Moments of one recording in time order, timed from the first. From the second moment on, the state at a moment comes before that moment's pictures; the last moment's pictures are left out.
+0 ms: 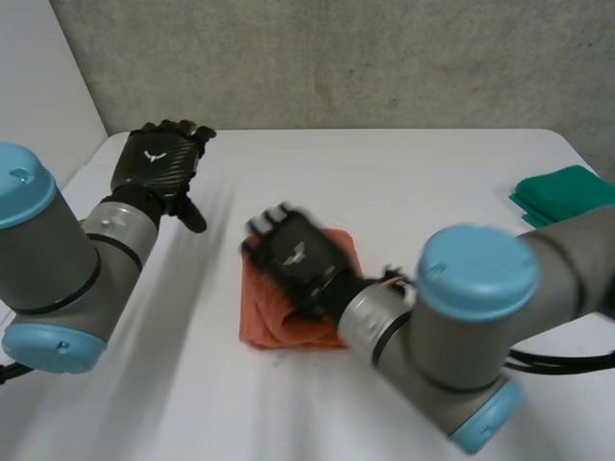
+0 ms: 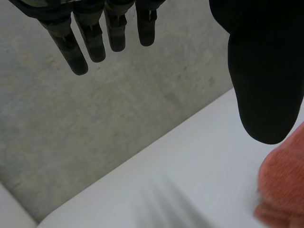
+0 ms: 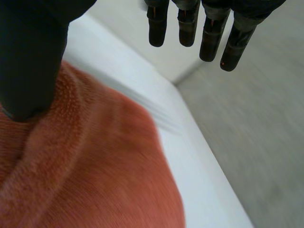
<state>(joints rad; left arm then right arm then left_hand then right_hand) 4.31 -1.86 -1.59 3.44 -1.57 3.38 2.30 -1.08 1.48 -0.27 1.29 2.51 0.19 0.20 0.21 0.20 0.05 0.20 0.22 0.21 0.23 0.07</state>
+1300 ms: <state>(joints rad) 4.16 -1.89 -1.32 3.11 -1.39 3.39 2.18 -1.14 1.44 -0.07 1.54 2.83 0.19 0.20 0.21 0.20 0.05 0.18 0.22 0.21 0.23 0.07</state>
